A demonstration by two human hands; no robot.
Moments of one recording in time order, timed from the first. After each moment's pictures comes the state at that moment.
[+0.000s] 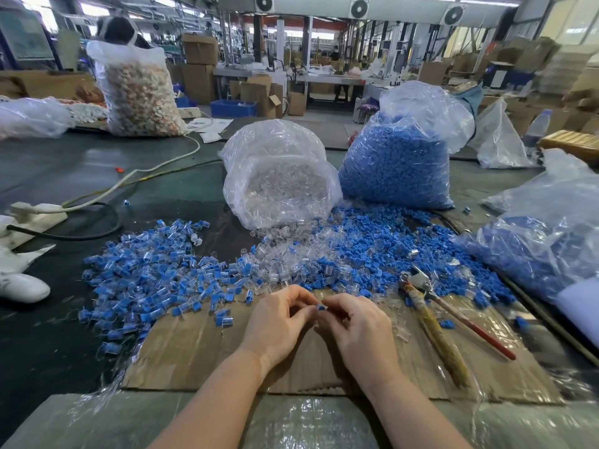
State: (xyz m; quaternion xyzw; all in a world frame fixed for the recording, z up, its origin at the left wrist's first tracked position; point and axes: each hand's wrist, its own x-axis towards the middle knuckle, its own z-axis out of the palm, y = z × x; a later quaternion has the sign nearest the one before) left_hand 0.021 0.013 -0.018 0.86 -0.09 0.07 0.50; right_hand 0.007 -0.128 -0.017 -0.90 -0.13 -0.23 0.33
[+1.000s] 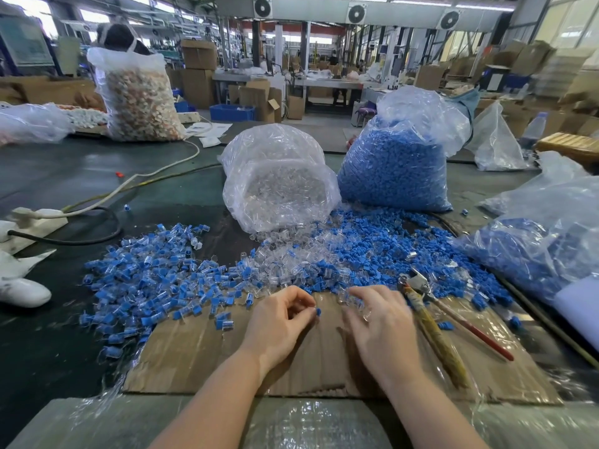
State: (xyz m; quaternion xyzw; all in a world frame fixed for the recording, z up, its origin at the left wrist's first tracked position) left_hand 0.024 0.014 -0.018 0.86 -0.09 0.07 0.50; right_hand 0.010 -0.149 -0.011 -0.93 -0.07 -0.24 0.26
